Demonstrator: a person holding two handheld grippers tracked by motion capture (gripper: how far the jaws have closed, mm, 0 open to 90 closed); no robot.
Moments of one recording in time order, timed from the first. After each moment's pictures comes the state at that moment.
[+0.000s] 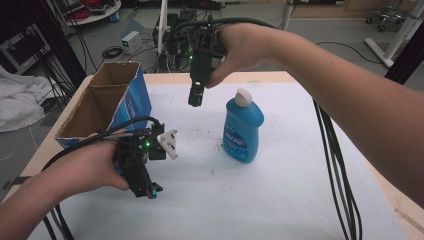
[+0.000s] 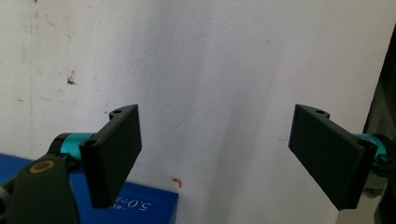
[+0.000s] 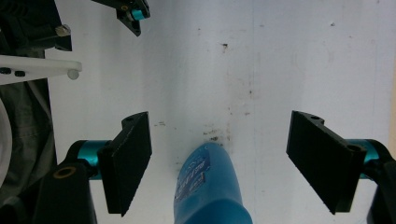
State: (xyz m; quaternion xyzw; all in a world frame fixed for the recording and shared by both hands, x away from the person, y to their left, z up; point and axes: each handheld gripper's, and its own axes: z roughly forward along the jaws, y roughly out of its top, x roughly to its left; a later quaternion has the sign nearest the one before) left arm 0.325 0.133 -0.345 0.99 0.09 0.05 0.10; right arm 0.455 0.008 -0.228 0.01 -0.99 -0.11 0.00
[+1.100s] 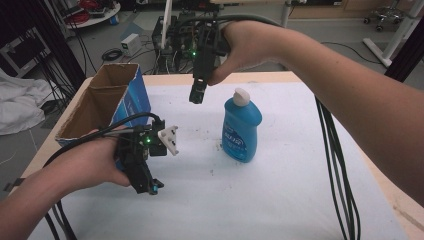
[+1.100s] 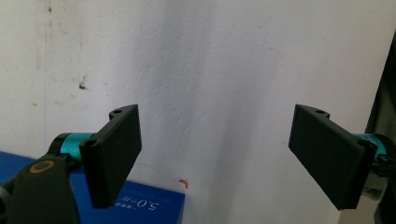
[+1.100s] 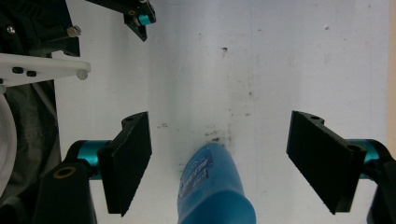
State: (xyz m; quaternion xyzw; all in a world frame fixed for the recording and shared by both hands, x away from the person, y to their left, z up) left arm 0.328 0.131 -0.339 0.99 0.09 0.06 0.10; right arm 0.452 -0.003 -0.220 0.00 -0.99 -0.13 0.00
